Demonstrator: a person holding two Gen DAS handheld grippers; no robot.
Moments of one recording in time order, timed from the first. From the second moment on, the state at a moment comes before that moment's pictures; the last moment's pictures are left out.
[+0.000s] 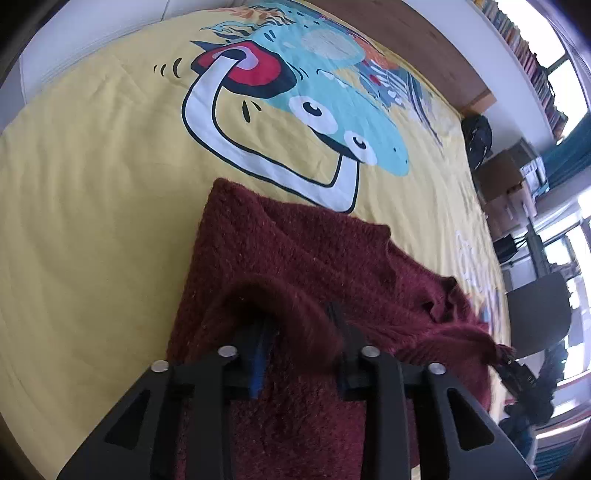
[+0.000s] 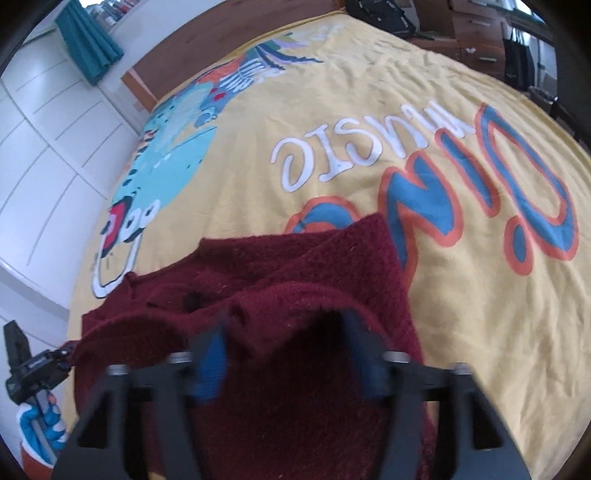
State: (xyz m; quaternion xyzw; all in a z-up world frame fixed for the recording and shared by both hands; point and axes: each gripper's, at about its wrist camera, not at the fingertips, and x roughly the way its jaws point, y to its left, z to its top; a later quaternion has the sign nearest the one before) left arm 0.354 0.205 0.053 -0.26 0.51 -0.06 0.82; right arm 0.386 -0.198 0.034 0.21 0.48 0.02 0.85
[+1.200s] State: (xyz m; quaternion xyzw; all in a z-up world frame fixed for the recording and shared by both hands) left arm 0.351 0.153 0.031 -0.09 0.52 -0.06 0.85; right arm 0.398 -0.144 0.005 0.06 0.52 0.05 0.85
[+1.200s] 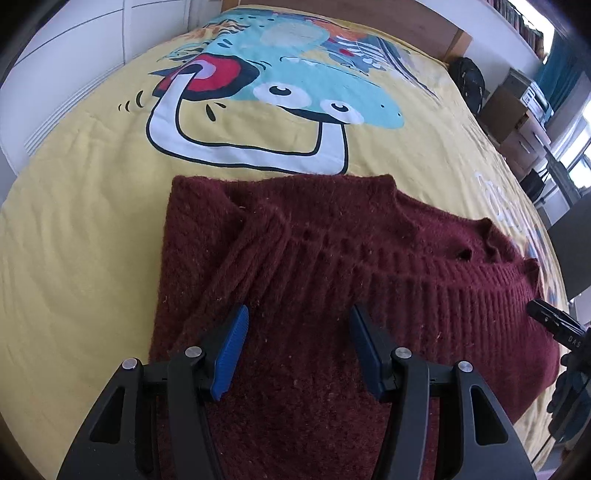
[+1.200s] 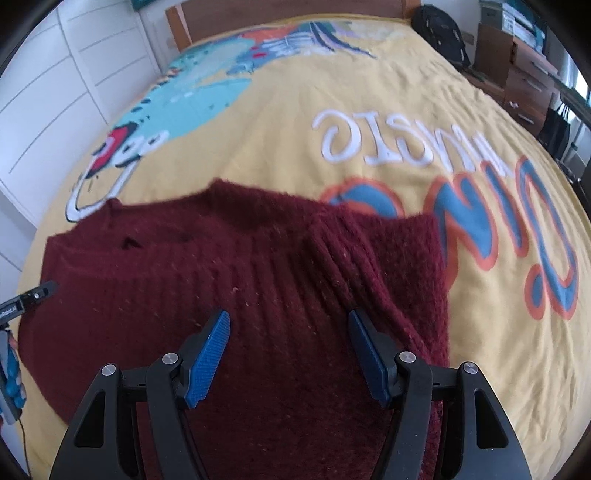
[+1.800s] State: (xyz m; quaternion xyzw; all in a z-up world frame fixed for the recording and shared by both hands) left arm 0.294 0.153 0.085 -0.07 0.48 -0.05 0.87; right arm 0.327 -0.134 0.064 0.04 0.48 0.06 0.87
